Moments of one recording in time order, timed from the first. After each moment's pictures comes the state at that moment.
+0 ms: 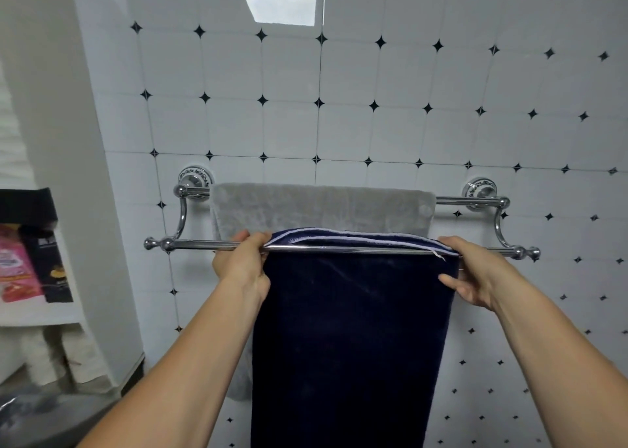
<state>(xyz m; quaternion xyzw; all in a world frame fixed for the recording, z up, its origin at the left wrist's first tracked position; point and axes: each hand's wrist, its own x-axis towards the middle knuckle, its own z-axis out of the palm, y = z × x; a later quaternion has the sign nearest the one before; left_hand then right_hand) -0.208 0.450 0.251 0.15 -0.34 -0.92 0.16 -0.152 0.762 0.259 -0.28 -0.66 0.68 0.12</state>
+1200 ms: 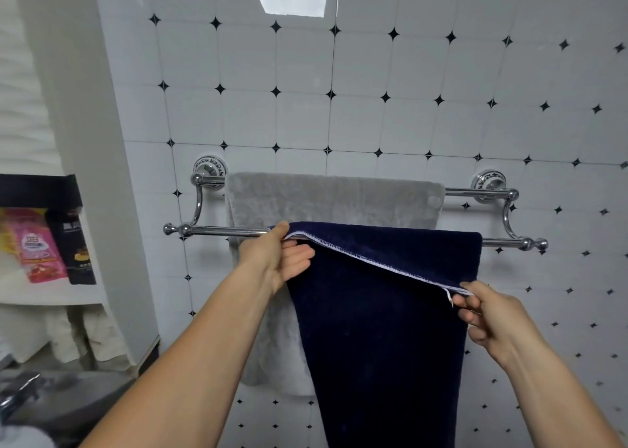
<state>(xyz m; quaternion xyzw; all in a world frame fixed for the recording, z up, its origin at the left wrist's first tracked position) -0.196 0.444 0.247 0.09 -0.55 -0.82 -0.08 -0.102 0.752 0.193 -0.23 -0.62 0.73 0.17</state>
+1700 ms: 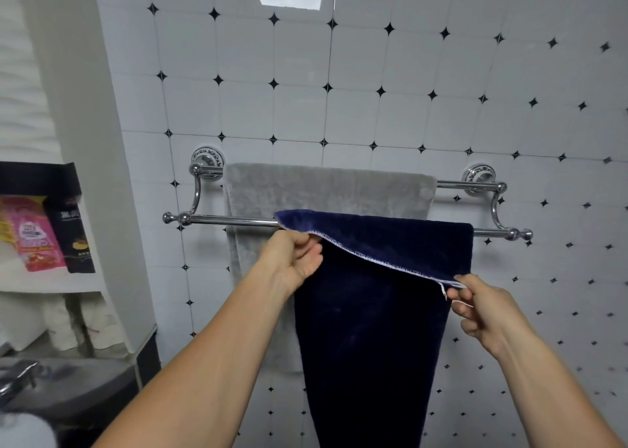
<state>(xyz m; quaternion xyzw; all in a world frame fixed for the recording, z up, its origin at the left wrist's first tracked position) -0.180 0.468 0.234 0.08 -0.47 -0.87 -0.14 -0.087 0.751 0.194 -0.23 -0.63 0.72 0.17</state>
